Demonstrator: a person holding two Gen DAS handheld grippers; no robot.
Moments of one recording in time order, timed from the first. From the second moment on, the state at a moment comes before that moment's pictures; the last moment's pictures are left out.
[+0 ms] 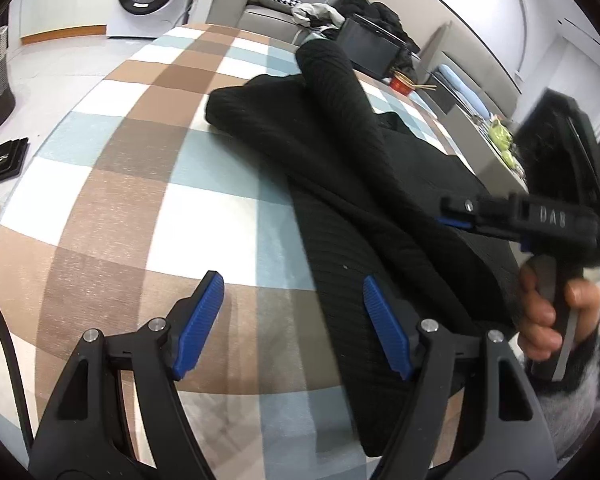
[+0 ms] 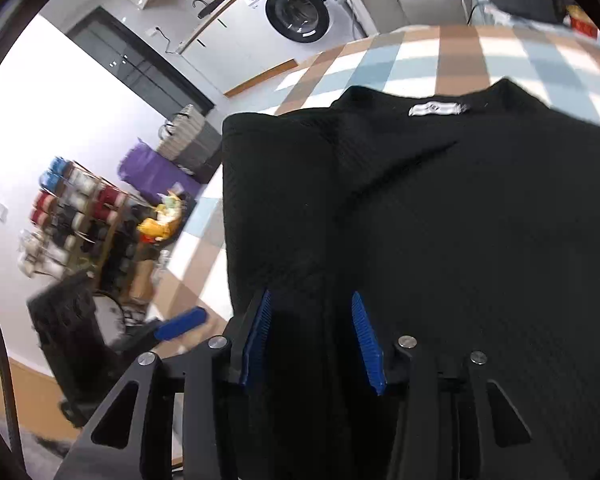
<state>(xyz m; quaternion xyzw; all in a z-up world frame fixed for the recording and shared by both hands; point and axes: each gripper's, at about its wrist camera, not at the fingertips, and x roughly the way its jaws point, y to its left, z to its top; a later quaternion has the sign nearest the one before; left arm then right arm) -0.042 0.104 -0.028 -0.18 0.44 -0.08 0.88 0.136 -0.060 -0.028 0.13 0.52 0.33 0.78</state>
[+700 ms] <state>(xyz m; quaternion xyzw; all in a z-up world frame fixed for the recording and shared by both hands) -0.035 0.093 -0.028 -0.16 0.44 -0.07 0.88 0.154 -0.126 0.004 0.05 0.46 0.11 0.88</state>
